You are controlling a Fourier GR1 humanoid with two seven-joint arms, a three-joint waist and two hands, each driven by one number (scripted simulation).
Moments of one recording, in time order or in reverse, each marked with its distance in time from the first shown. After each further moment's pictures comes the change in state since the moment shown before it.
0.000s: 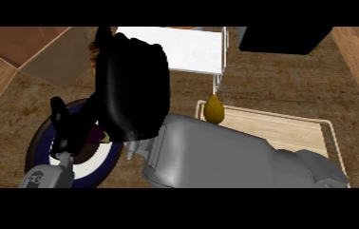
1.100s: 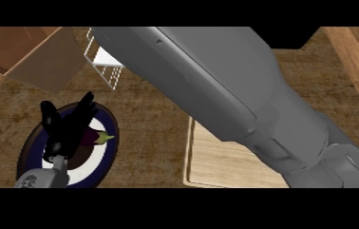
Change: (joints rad) left arm 0.028 0.003 0.039 -0.015 -0.005 -0.007 -0.027; right arm -0.472 0.005 -0.426 0.594 -0.120 0.012 -0.151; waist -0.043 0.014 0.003
